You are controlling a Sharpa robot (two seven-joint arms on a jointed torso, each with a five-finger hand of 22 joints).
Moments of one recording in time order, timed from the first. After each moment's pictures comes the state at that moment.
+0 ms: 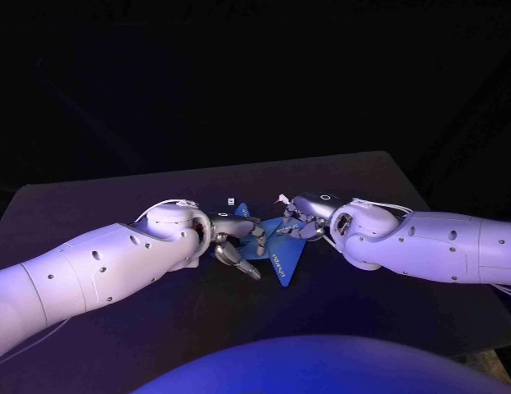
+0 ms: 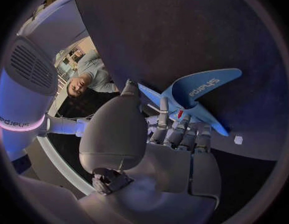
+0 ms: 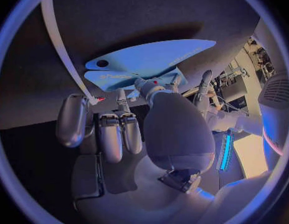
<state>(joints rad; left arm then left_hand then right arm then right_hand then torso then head) 1.10 -0.42 -0.14 1.22 -1.54 0.15 0.18 1.24 -0.09 -0.09 0.30 0.05 0.45 0.05 0.79 0.56 0.32 0.24 0.04 0.04 0.09 0.22 0.02 0.03 0.14 0.07 0.29 0.05 0.04 0.99 -0.87 -0.15 1.49 -1.59 -0.42 -0.22 1.20 -0.17 0.43 0.14 0.16 0.99 0.13 0.11 0.32 1.47 0.05 1.57 1.31 1.46 -0.04 1.57 1.31 0.07 1.45 0.06 1.15 1.31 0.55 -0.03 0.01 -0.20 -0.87</state>
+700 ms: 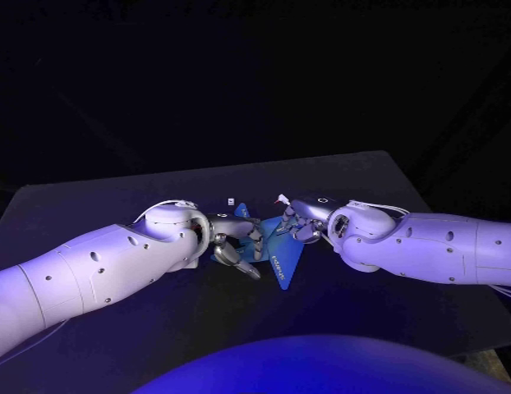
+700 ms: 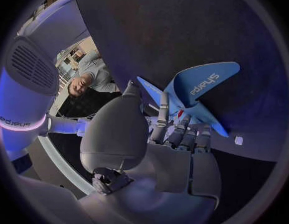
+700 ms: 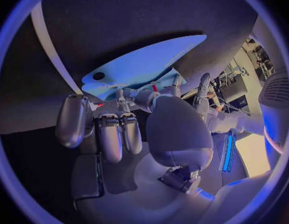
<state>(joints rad) 1.10 -0.43 -0.14 1.22 -1.53 0.15 0.19 1.25 -0.07 -0.08 0.30 0.05 0.68 0.08 0.56 0.45 0.31 0.25 0.04 0.04 0.08 0.22 0.02 0.03 0.14 0.07 0.29 0.05 0.04 0.99 -0.86 -0.15 1.49 -1.58 -0.38 -0.23 1.08 -0.10 0.87 -0.04 0.14 0.99 0.14 0.10 0.27 1.46 0.05 1.57 1.31 1.46 -0.04 1.57 1.31 0.07 1.46 0.07 1.14 1.31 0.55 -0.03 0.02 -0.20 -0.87</state>
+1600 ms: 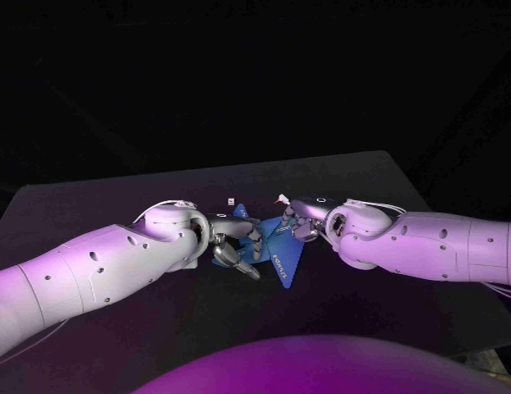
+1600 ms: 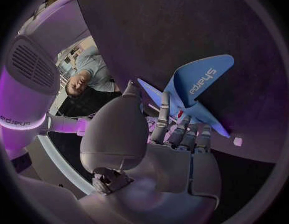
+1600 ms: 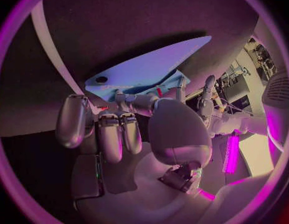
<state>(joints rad) 1.10 -0.43 -0.14 1.22 -1.52 0.16 0.19 1.25 -0.07 -0.08 0.30 0.05 0.70 0.09 0.54 0.45 0.31 0.25 0.04 0.03 0.08 0.22 0.02 0.03 0.14 0.07 0.29 0.05 0.04 0.99 -0.83 -0.15 1.45 -1.57 -0.36 -0.24 1.01 -0.06 1.04 -0.16 0.18 0.95 0.14 0.08 0.24 1.46 0.05 1.57 1.31 1.46 -0.04 1.57 1.31 0.07 1.46 0.07 1.15 1.31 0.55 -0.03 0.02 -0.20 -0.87</state>
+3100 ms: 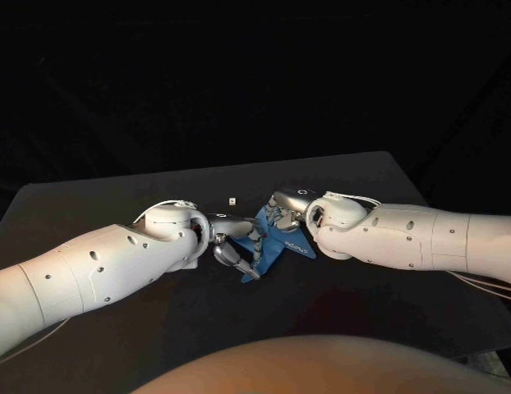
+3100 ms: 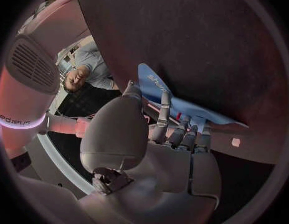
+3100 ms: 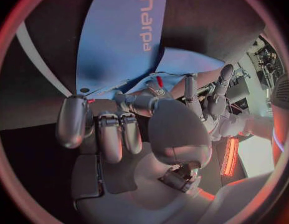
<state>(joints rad) 1.10 -0.43 -0.14 1.23 -1.52 0.16 0.19 1.25 -0.07 -0.08 0.30 0.05 0.70 0.10 0.50 0.45 0.30 0.26 0.04 0.03 0.08 0.22 0.02 0.03 0.14 0.07 0.29 0.05 0.04 1.01 -0.69 -0.14 1.32 -1.57 -0.37 -0.23 1.01 -0.05 1.05 -0.17 0.14 0.95 0.14 0.08 0.24 1.46 0.05 1.57 1.31 1.46 -0.04 1.57 1.31 0.07 1.46 0.07 1.15 1.31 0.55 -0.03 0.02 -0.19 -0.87</state>
